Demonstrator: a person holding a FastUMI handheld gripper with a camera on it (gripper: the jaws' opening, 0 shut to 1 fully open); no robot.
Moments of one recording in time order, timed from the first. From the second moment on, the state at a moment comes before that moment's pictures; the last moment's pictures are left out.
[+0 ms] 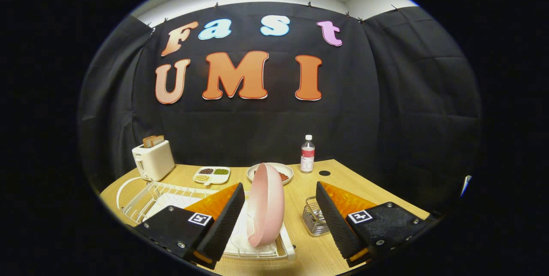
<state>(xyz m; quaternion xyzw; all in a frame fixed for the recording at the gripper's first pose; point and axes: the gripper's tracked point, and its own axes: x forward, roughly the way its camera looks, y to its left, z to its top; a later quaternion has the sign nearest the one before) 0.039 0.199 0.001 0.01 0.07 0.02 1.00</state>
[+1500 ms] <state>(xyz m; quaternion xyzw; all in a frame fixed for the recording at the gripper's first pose) 0.092 0.208 -0.036 -0.03 0.13 -0.03 0.99</state>
